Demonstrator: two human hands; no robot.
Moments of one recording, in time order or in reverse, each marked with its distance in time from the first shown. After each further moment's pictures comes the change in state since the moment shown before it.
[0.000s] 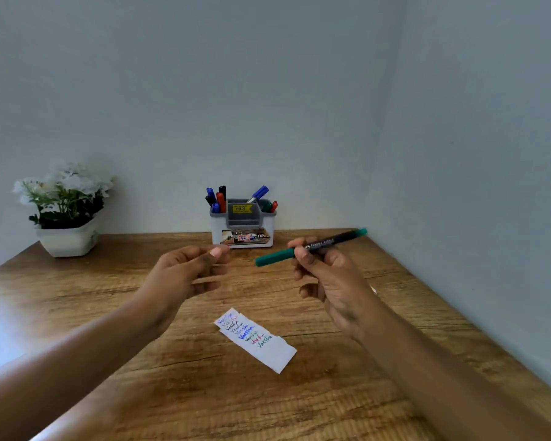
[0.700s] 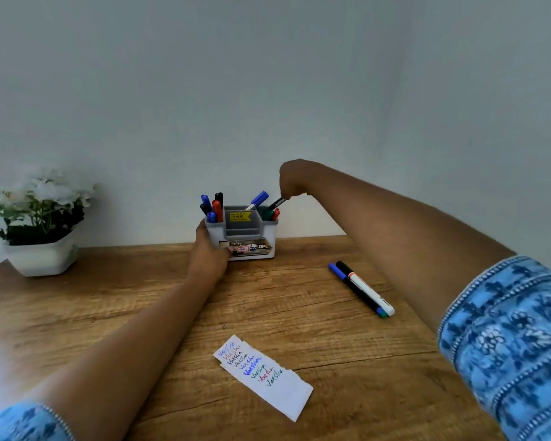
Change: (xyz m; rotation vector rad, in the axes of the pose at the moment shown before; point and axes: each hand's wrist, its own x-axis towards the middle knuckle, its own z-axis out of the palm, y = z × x) left_hand 0.155 -0.043 0.025 0.302 0.235 0.142; right_hand 0.231 -0.069 0.022 -1.862 -0.017 0.014
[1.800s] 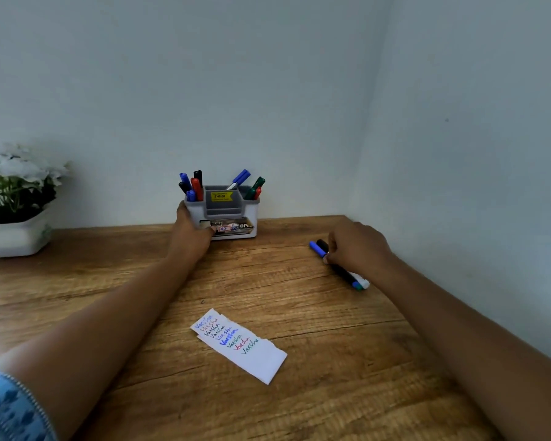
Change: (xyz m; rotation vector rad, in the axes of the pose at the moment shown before) left_hand -0.009 0.003 0.004 0.100 0.005 0.023; right_hand -0.145 0.077 0.107 0.141 0.088 0.155
